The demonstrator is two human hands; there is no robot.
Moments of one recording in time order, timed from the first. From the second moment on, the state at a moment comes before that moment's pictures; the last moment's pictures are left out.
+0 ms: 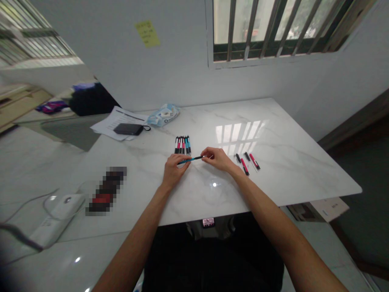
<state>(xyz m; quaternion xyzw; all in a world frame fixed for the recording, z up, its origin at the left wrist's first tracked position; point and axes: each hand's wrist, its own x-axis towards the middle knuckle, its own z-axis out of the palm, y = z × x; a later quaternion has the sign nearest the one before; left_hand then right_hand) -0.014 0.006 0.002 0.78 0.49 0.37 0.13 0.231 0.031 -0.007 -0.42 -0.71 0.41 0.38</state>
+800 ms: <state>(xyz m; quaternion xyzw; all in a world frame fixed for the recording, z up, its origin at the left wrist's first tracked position) -0.011 0.006 -0.002 0.79 0.47 0.38 0.12 0.232 0.029 -0.009 -0.43 -0.74 0.38 0.35</state>
